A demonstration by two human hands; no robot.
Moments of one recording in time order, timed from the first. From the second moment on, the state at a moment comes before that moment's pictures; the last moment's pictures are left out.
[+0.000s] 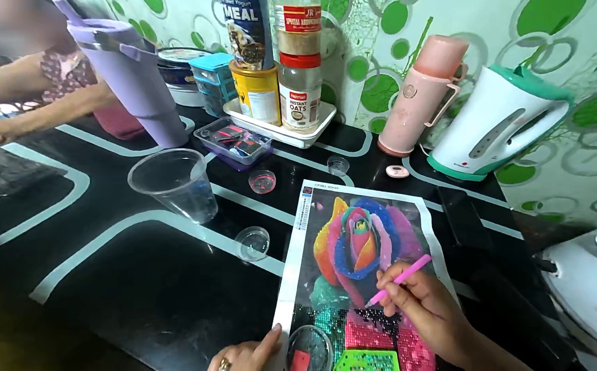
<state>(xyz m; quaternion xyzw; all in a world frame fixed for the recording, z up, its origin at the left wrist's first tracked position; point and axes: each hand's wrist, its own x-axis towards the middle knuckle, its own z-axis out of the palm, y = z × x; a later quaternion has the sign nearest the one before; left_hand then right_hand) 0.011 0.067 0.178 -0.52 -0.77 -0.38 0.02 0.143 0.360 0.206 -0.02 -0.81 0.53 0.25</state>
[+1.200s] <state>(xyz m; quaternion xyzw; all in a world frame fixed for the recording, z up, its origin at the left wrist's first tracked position) -0.004 0.090 0.166 -0.54 -0.76 -0.36 0.07 0.117 0.297 0.202 0.12 -0.90 0.35 0.22</state>
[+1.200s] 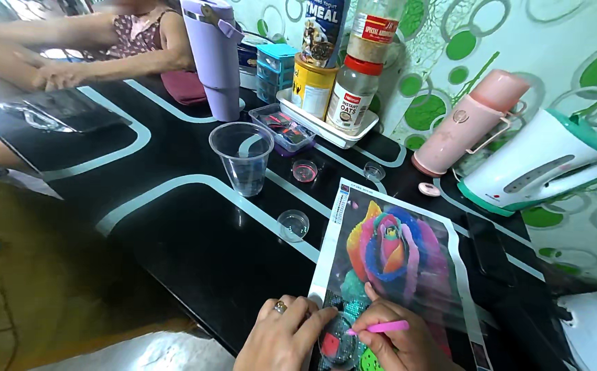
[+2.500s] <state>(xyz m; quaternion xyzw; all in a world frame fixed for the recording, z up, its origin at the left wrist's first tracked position) -0.006 0.085 0.175 -0.54 -0.77 -0.34 0.01 0.122 0.332 0.191 0.05 -0.89 0.38 0.25</state>
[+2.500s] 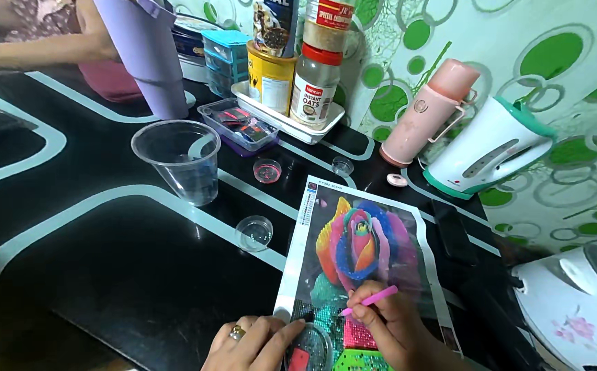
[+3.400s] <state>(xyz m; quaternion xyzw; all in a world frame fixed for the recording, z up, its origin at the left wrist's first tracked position) -0.006 0.086 0.174 -0.54 -0.77 -0.35 0.01 0.120 0.323 0.204 0.05 -0.82 0.53 0.23</state>
